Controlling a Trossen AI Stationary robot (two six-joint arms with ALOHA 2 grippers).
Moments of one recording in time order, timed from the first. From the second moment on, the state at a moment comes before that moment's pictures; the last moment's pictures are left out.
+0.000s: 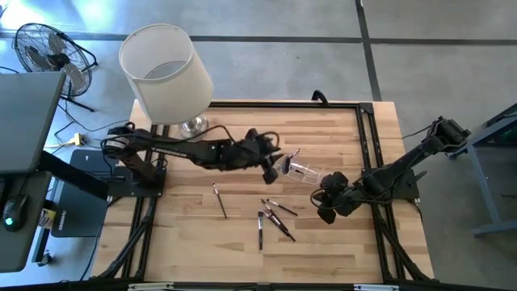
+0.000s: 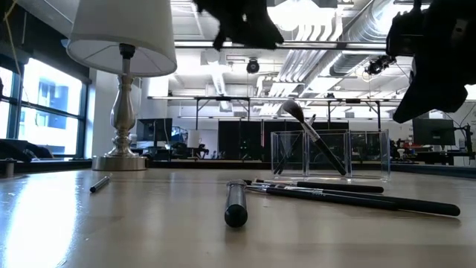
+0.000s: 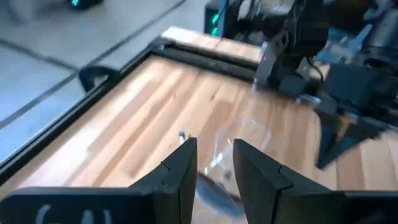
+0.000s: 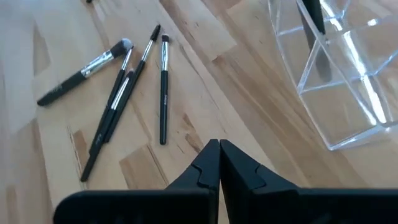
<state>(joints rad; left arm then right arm) -0.07 1.65 1.35 -0.13 -0.44 -0.25 0.55 1.14 0.54 -0.35 0.45 1.02</state>
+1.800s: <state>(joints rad) -0.31 1.68 1.23 -0.81 -0.04 -0.68 0.34 1.88 1.32 -0.85 0.15 0.89</state>
